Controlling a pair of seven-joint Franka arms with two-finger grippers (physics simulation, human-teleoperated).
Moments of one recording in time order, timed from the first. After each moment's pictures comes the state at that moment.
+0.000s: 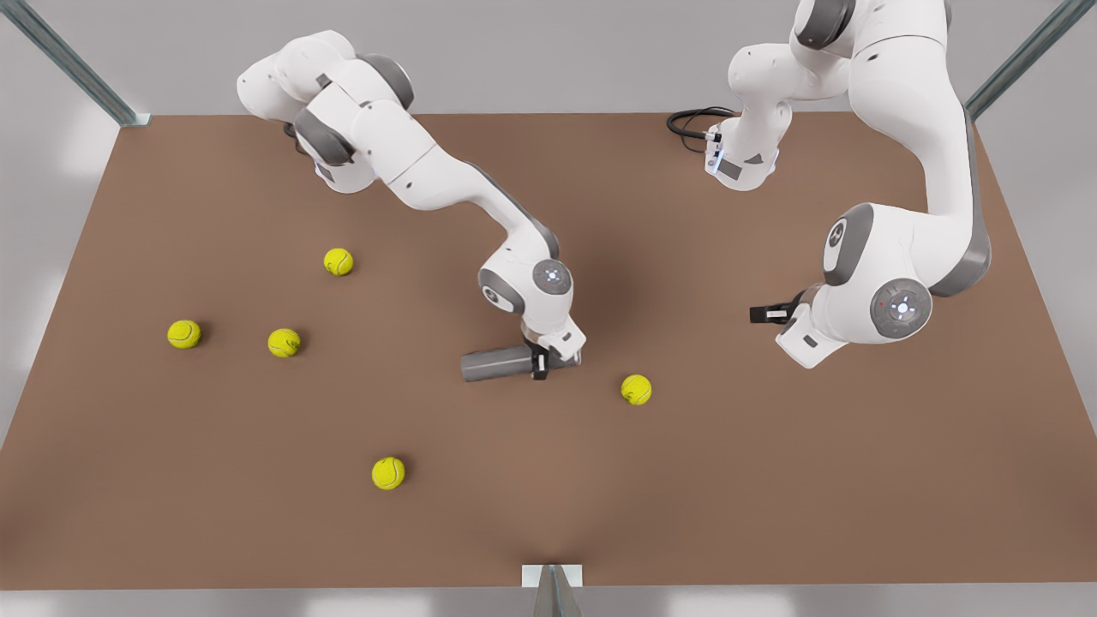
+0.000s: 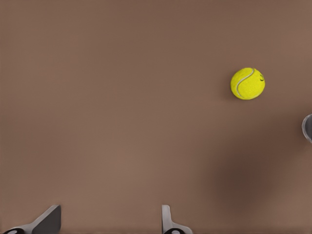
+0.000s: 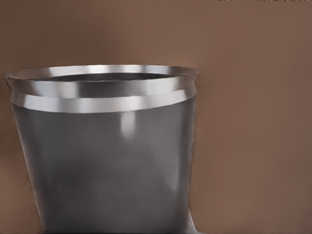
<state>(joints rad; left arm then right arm) -0.04 0.33 -0.17 -1.48 0.00 1.44 -0.25 0.68 0.89 0.14 -1.35 -0.38 2.24 -0.62</state>
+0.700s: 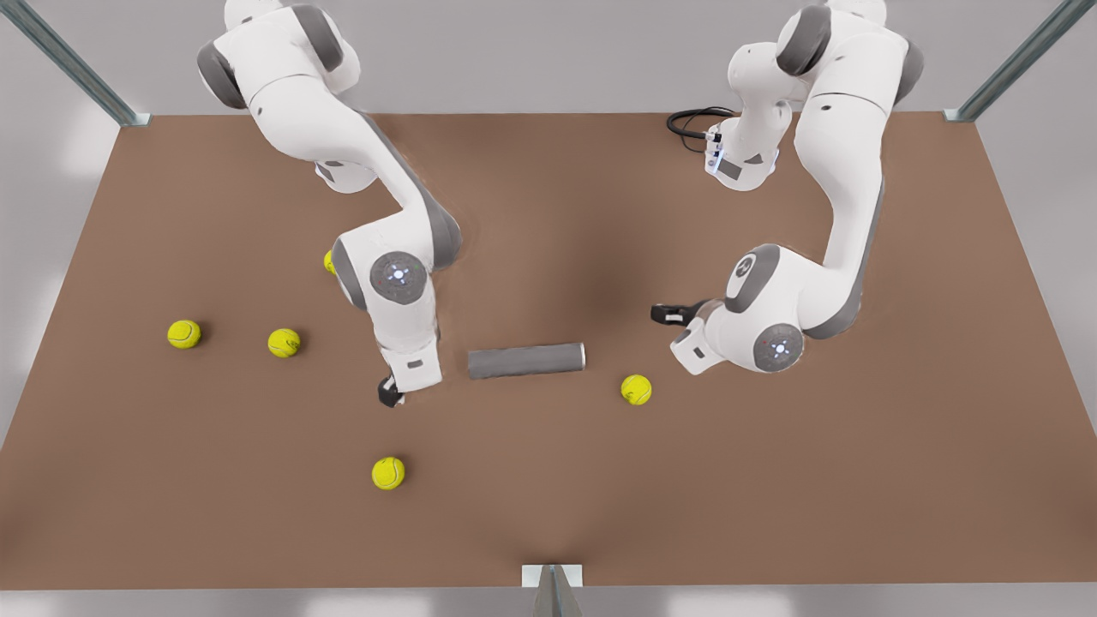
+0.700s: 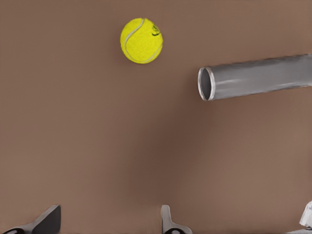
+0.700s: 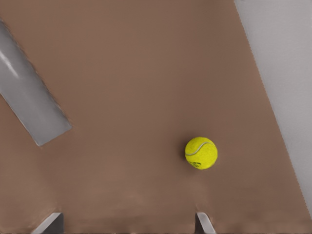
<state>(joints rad) -0.11 0.55 -0.33 -1.47 -0.23 1.58 -0.34 0.27 0.51 0.13 -1.37 -0.27 1.86 -0.51</state>
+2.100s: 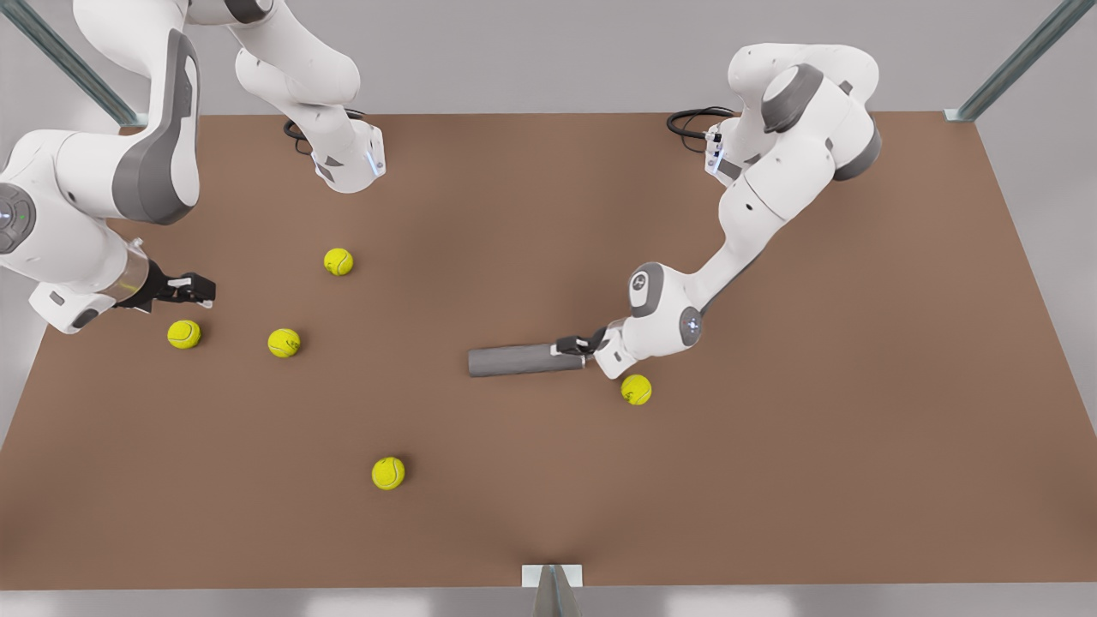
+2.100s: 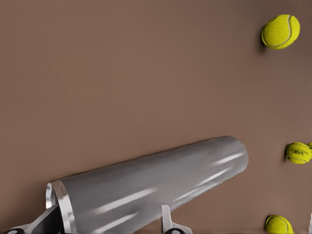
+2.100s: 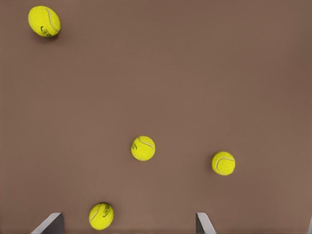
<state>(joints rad) -0.04 0.86 -0.66 -1.79 -0.51 2.73 -0.04 -0.14 0.15 0.11 -1.50 -0.12 1.52 -0.15</state>
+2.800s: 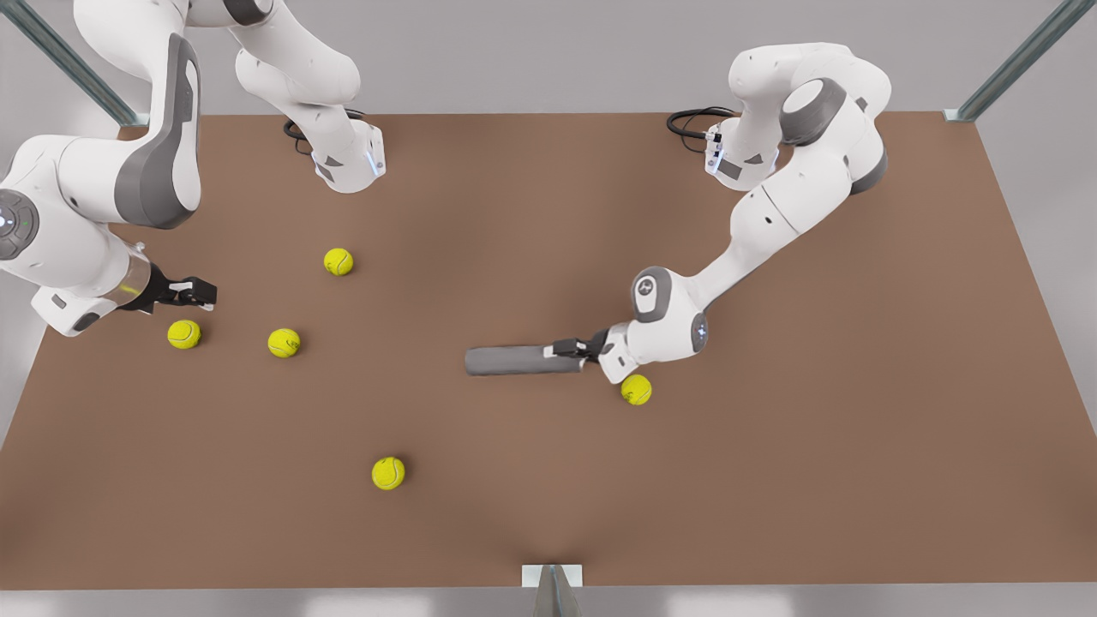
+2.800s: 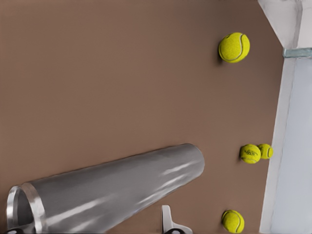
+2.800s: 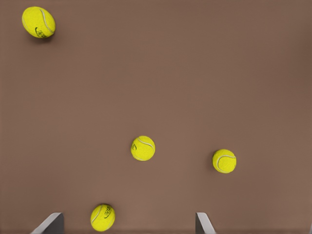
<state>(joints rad) 0.10 0.95 -0.84 -1.75 -0.51 2.75 0.01 -0.14 0.16 0.11 -1.50 -0.12 1.52 -0.12</state>
